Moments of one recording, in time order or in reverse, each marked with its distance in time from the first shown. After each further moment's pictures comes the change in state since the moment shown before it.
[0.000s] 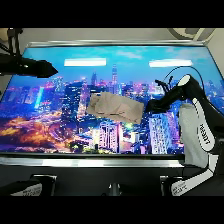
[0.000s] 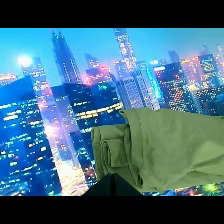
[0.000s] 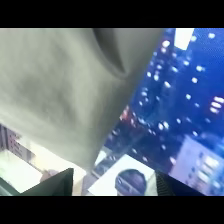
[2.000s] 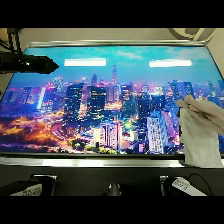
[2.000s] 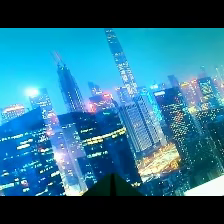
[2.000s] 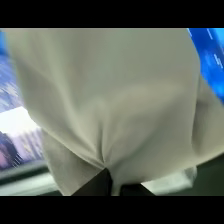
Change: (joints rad) left arm -0.018 0.000 -0.004 -0.001 0.101 0.038; right arm -0.833 0.504 0.114 -0.364 0.409 -0.021
